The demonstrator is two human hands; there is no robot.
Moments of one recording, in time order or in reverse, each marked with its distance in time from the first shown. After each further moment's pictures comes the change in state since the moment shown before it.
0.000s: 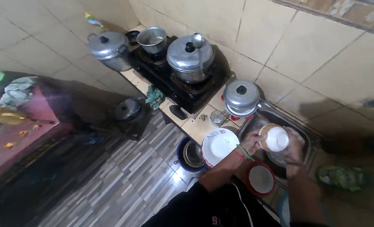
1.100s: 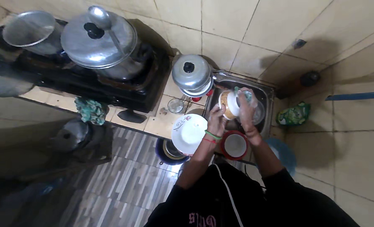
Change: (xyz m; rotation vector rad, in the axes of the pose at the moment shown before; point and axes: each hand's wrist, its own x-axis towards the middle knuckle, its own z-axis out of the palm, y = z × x) left_hand -0.009 -0.007 0.027 -0.031 0.151 0.083; right_hand -0.040 0.003 0.006 -0.280 0.073 -0.385
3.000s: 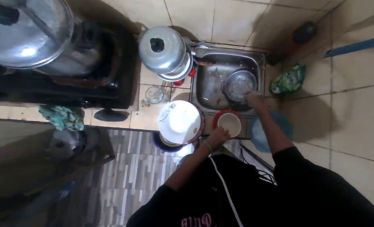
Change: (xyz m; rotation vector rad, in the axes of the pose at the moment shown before) left_hand -0.036 -0.121 -0.116 1.736 -1.185 0.444; right_hand 0.011 0.153 -0.116 -0.486 -0.241 0.633
